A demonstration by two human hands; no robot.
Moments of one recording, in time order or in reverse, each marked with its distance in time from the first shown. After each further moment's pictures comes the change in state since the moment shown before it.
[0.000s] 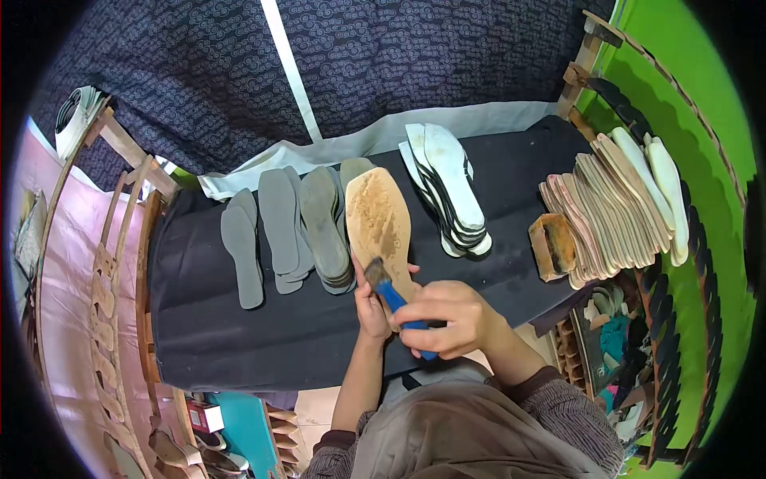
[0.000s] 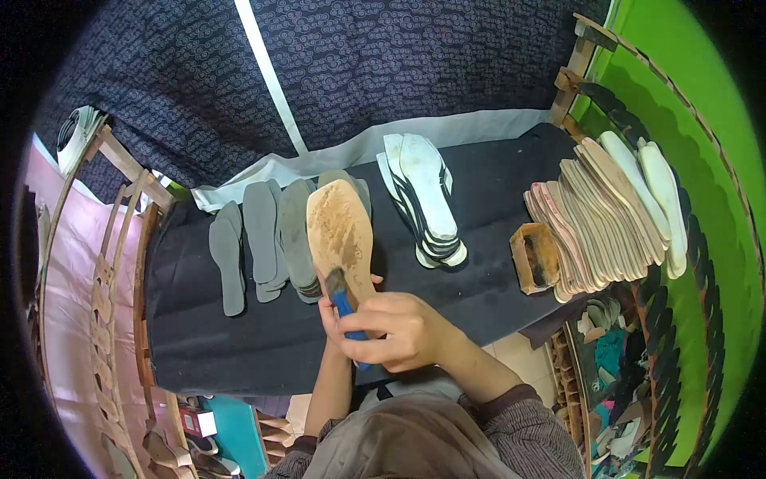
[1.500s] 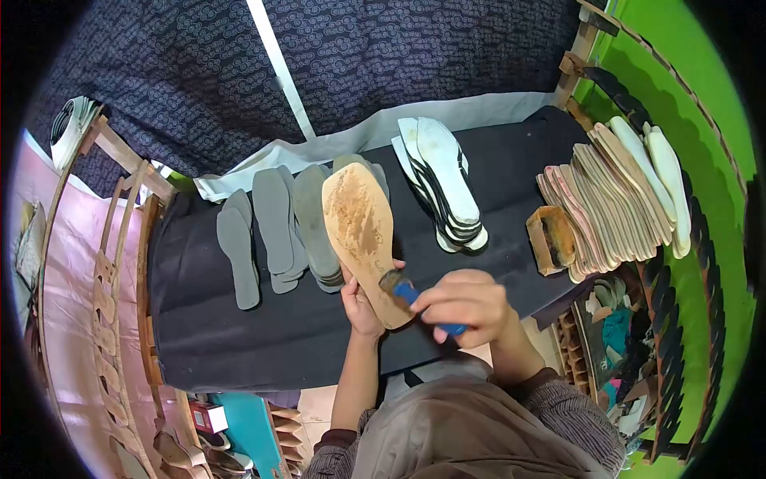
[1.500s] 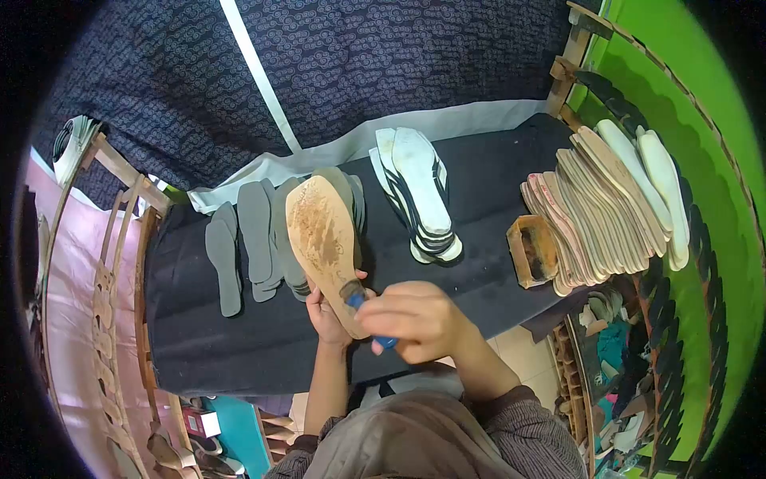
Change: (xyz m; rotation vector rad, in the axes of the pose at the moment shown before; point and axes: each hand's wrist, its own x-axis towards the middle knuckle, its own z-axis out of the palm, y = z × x) left_hand 0.002 0.007 0.006 -0.021 0.104 -0.078; right_hand -0.016 0.002 -0.018 0.109 0.113 0.133
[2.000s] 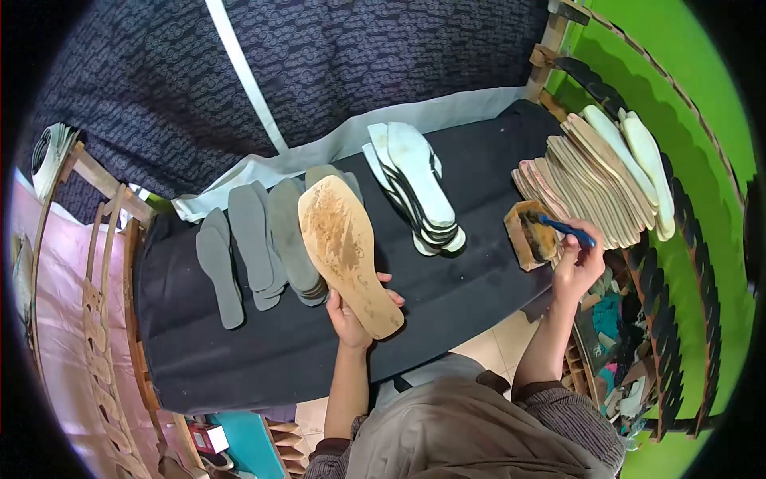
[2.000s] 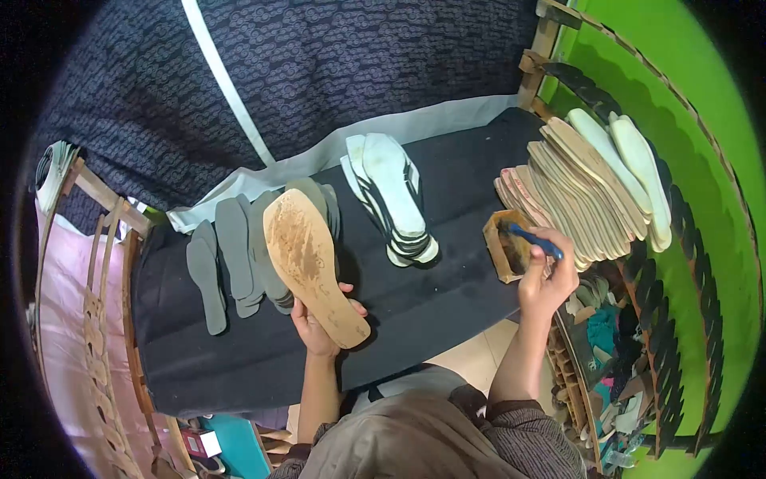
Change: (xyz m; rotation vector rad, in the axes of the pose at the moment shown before) left_hand -0.003 -0.010 -0.011 -0.011 -0.095 -0.061; right_hand -0.069 -0.012 -0.101 -0.850 0.804 0.519
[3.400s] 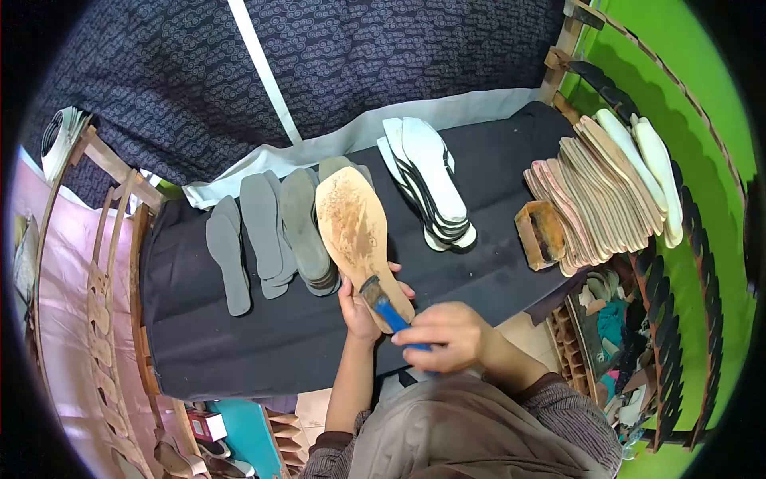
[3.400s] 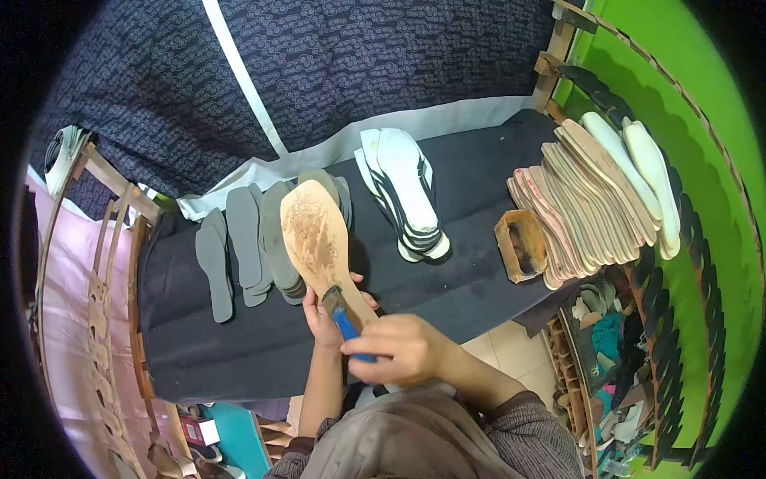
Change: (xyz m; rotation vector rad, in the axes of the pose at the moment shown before) left_hand -0.001 0.000 0.005 -0.037 0.057 -0.092; right_hand -0.070 -0.081 0.064 0.731 -0.767 -0.712
